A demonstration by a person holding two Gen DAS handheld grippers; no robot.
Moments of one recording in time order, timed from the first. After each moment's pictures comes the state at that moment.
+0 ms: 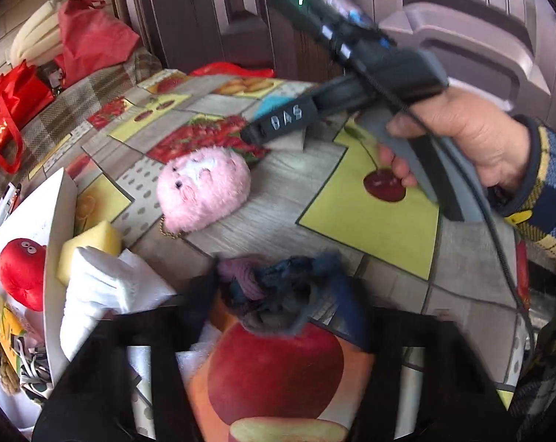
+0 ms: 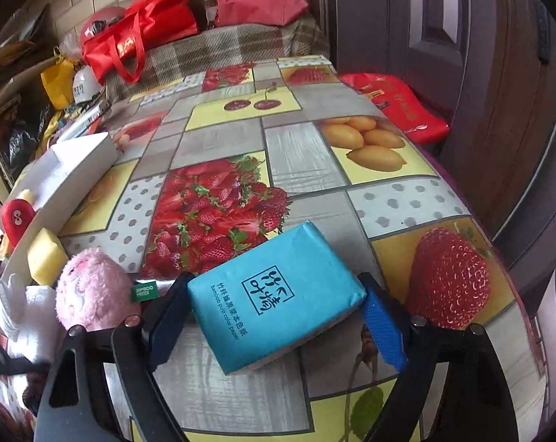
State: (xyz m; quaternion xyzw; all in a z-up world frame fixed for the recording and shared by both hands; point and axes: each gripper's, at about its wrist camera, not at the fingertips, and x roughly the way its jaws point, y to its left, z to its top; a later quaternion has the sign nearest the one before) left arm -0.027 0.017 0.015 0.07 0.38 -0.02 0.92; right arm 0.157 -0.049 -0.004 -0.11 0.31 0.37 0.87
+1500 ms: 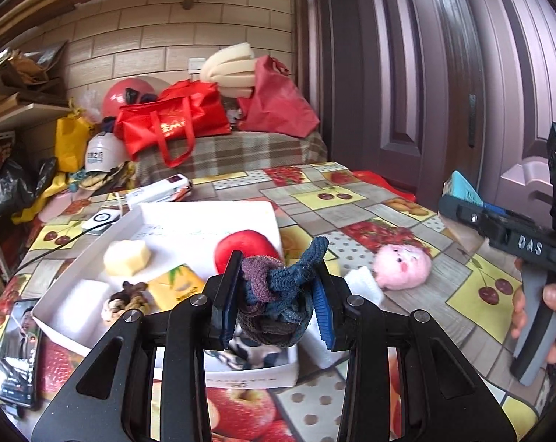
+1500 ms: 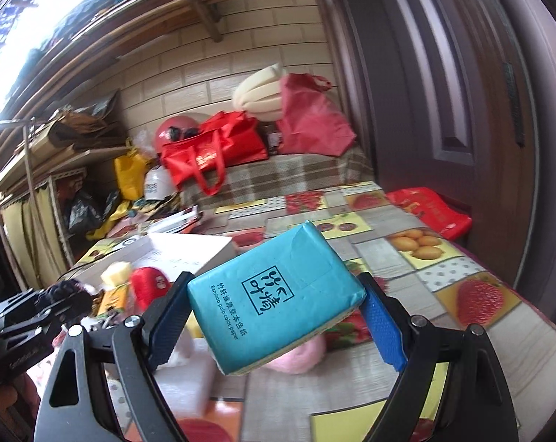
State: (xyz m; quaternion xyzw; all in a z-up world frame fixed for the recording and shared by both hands) left arm -0.152 0.126 0.052 -0.05 0.15 0.23 0.96; right arm 0.022 -0.054 0.033 0.00 0.09 0.45 0.89
